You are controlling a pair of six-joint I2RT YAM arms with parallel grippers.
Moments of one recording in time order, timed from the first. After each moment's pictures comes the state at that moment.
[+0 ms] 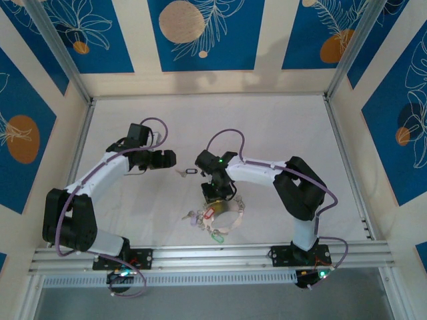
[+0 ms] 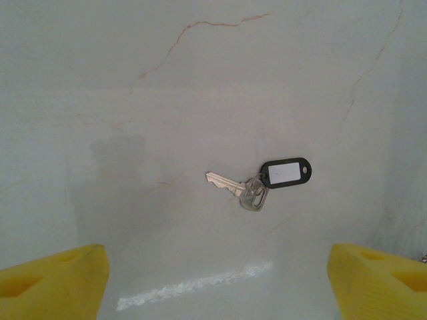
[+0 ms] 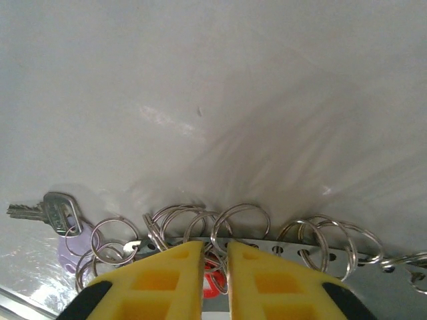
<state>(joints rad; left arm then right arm) -0.26 1.43 0.99 -0.60 0.24 -0.31 0.88 1.86 1.25 -0.83 -0.22 0.55</state>
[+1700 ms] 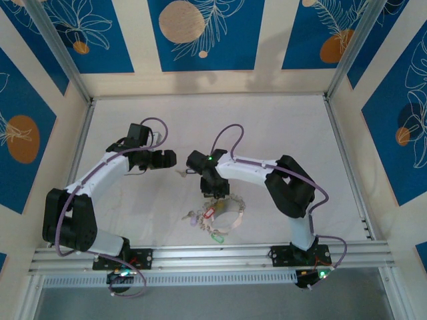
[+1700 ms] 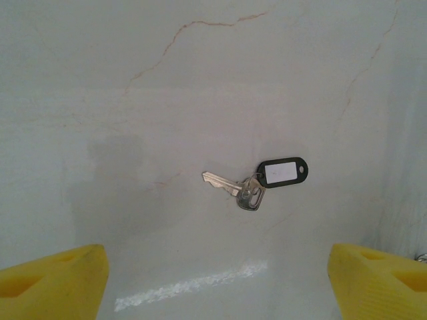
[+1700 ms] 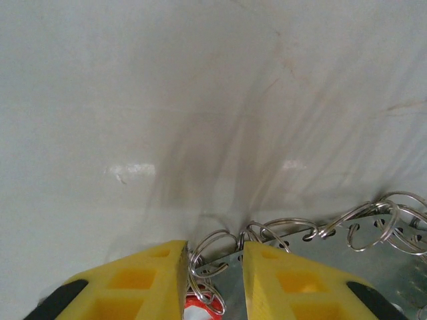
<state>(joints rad) -0.26 1.43 0.99 -0.60 0.25 -0.31 0.93 1.95 1.40 -0.99 0.01 0.98</state>
